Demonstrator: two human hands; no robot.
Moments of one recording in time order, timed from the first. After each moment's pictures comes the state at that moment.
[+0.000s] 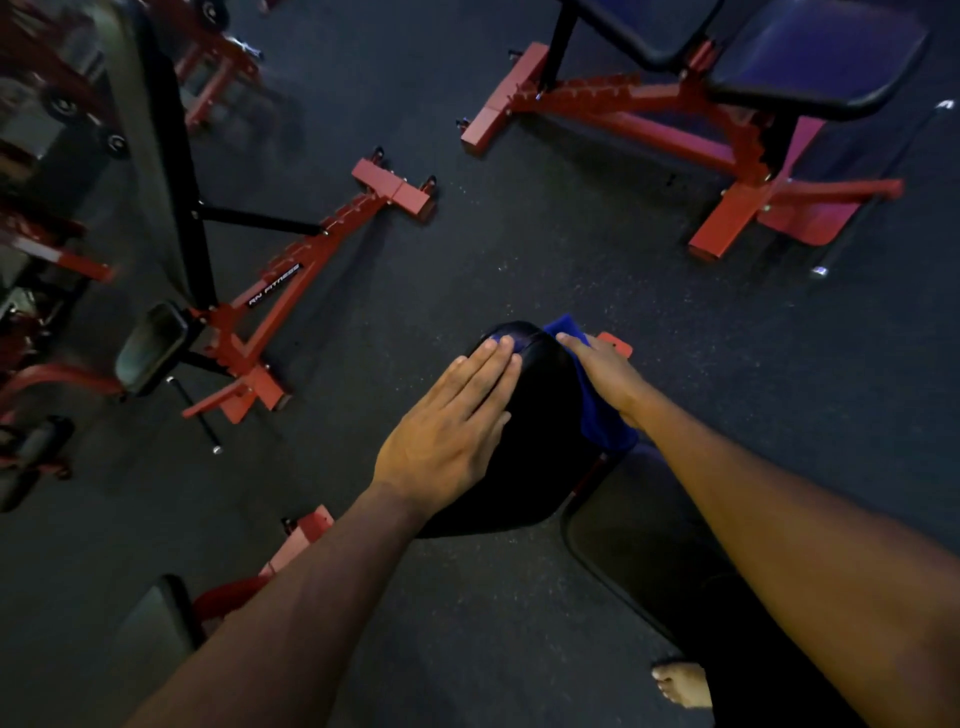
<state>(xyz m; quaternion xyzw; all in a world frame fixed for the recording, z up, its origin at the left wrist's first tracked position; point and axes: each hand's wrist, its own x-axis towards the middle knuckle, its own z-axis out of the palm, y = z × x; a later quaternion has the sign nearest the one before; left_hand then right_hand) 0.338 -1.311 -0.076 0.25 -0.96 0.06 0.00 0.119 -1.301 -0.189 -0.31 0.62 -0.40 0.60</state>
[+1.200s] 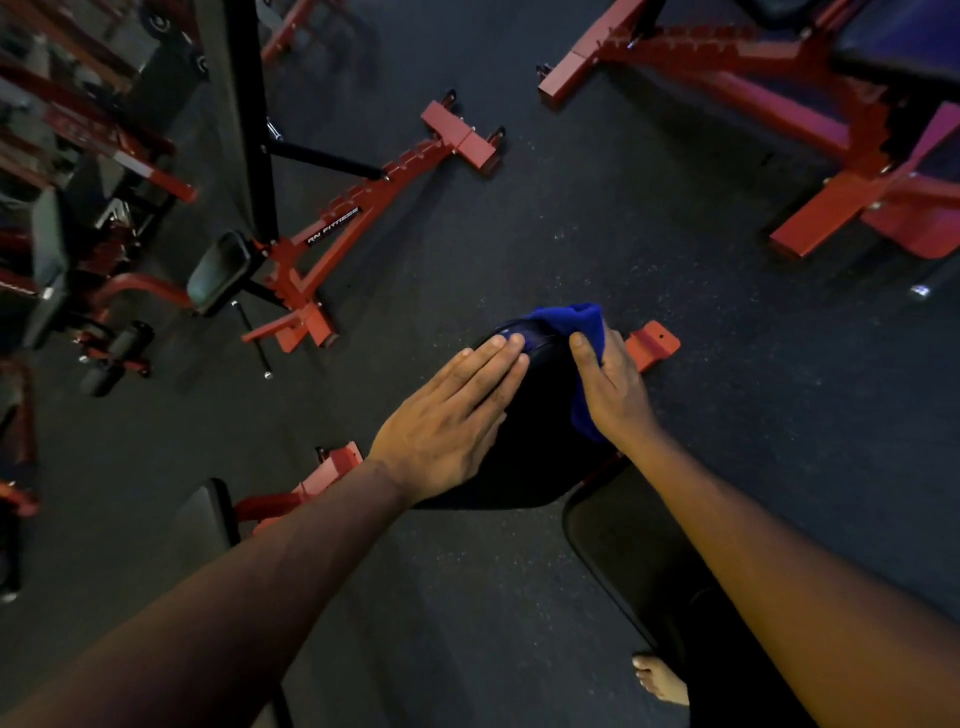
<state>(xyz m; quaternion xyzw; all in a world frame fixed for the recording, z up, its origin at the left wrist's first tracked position) 0.326 -1.304 -0.064 0.28 -0.95 0.08 -0.04 0.125 -1.289 -0.183 -0.45 0.57 -0.52 0.45</state>
